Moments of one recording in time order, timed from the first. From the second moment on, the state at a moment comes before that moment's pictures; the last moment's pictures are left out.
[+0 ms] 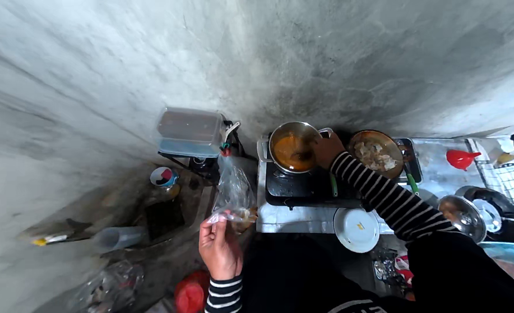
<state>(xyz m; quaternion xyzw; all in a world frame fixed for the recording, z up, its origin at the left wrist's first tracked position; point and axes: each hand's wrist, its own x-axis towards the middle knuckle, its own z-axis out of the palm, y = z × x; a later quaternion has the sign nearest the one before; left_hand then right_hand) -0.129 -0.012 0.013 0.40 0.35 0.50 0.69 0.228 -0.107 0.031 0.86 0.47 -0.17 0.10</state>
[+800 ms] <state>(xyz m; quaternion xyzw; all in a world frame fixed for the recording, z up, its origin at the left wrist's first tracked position) -0.131 -0.016 0.018 0.40 0.30 0.49 0.71 0.193 -0.061 0.010 0.90 0.27 -0.32 -0.05</state>
